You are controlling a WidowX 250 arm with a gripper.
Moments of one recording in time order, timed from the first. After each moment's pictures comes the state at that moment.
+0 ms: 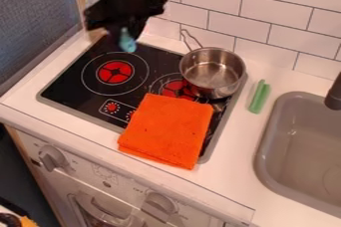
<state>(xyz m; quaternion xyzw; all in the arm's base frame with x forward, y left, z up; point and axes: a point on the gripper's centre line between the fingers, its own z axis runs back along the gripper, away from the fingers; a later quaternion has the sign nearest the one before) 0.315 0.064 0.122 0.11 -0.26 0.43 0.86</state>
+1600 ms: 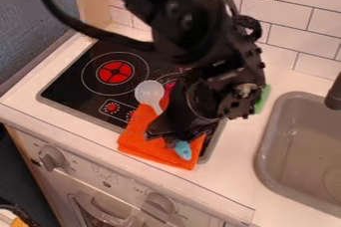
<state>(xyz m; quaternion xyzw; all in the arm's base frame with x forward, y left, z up) 0.252 -0.044 0.034 0.13 -0.20 0.42 0.88</state>
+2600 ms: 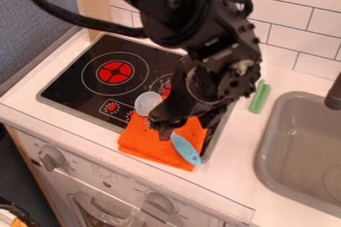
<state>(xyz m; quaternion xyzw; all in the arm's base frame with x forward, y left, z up) 0.262 -0.044 0.051 0.09 -0.20 0.42 0.88</state>
